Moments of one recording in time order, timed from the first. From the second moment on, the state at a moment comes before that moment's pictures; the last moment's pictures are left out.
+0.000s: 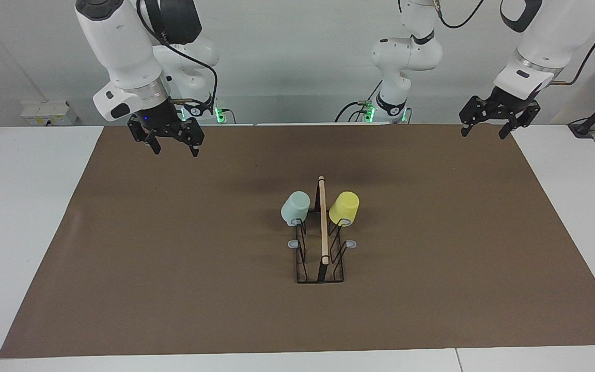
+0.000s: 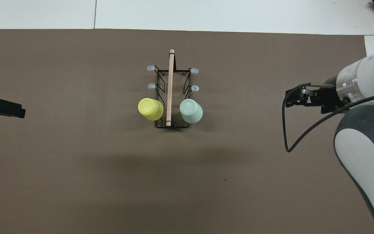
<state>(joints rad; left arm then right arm) -0.17 -0.07 0.13 -1.64 -0.02 1.58 0.12 0.05 0.02 0.11 -1.63 0.04 1.66 0.30</state>
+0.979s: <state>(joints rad) -0.17 -0.07 0.13 -1.64 -0.02 1.58 0.12 0.05 0.01 0.11 -1.63 0.04 1.65 0.30</state>
